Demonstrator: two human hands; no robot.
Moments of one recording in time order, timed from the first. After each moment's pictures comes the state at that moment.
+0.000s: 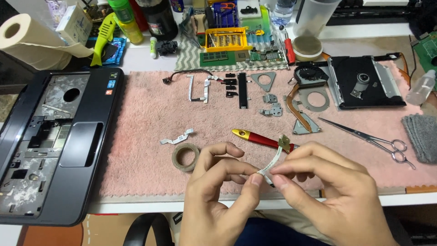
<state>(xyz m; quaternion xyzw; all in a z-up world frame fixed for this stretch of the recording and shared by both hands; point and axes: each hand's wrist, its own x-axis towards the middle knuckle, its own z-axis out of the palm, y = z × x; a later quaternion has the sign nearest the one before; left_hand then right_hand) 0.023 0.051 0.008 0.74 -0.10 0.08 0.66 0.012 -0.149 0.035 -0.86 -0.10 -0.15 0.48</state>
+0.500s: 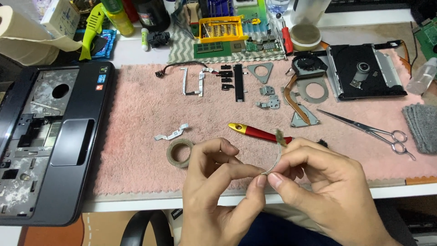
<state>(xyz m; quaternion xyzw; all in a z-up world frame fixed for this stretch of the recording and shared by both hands) 0.019 0.044 0.009 0.78 -0.17 0.19 0.57 0.013 -0.155 0.016 -0.78 -0.09 -0.06 0.62</state>
